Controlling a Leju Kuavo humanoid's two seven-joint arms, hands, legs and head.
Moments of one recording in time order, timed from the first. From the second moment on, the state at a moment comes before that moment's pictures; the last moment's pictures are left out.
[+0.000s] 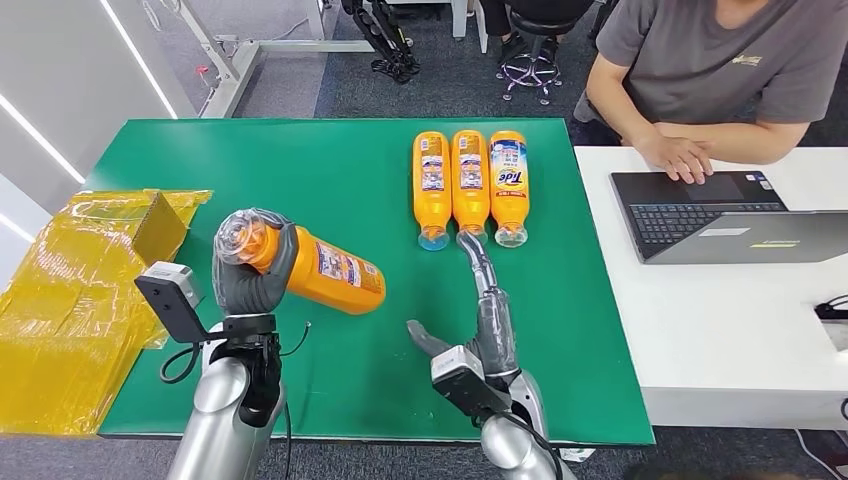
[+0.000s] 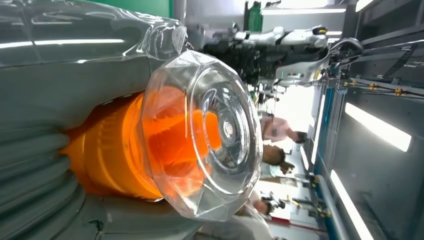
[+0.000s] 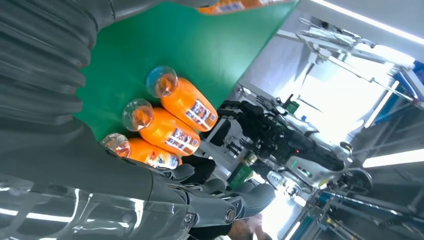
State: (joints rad) left arm -0.25 -0.21 -0.24 -1.44 -0.02 0.26 -0.60; right arm -0.19 0.16 0.57 -1.27 0.41 -0.56 -0.55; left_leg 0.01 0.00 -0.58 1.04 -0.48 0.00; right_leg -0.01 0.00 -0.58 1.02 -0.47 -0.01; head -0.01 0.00
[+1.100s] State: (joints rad) left arm -0.21 0.22 -0.17 -1.47 -1.12 0.47 -0.22; right arm -0.10 0.15 0.55 -1.49 0.27 -0.51 -0.59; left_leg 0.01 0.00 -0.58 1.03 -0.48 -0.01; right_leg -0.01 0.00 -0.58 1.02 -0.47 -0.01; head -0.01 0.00
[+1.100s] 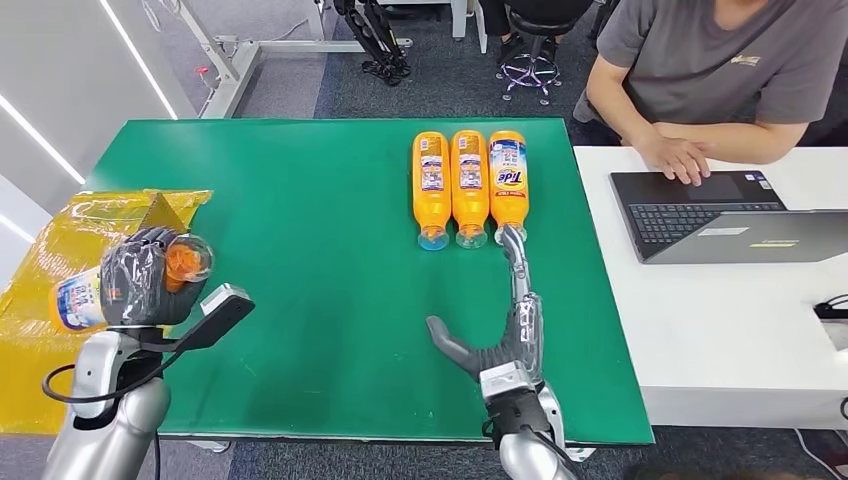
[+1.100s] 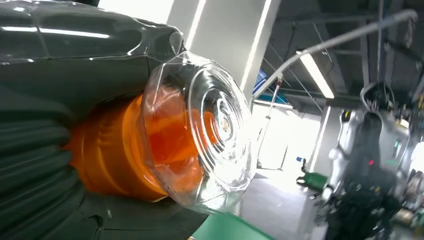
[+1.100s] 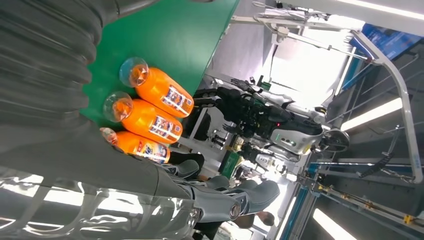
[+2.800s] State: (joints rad) left arm -0.62 0.32 -0.39 -0.48 -1.31 0.37 -0.37; right arm -0.13 0.15 0.55 -1.52 0.20 -0.45 -0.63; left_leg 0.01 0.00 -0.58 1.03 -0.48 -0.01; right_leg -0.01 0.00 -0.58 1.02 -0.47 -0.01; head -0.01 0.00
